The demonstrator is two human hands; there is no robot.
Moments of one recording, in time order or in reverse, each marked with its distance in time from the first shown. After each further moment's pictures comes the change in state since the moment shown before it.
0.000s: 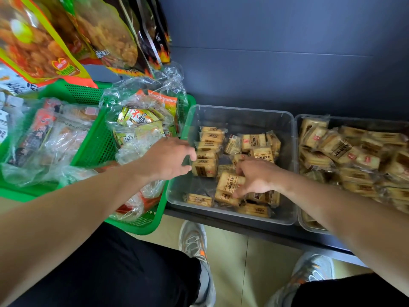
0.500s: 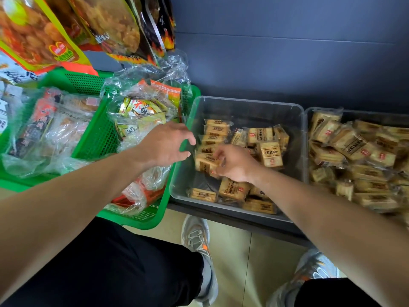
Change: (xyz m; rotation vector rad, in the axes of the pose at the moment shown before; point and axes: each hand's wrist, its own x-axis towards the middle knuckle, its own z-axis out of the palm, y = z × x) left_hand 0.006 -0.021 -0.002 -0.057 0.050 -0.042; right_hand 0.042 -0.042 0.016 0.452 0.210 -0.106
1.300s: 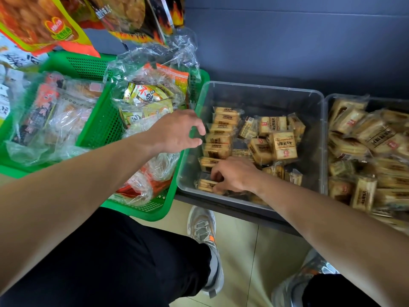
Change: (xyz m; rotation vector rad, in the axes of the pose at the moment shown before) left_hand 0.011 -0.006 0.006 -0.158 -0.039 -0.024; right_hand 0.008 0.005 0.045 -0.510 -0.232 -0.156
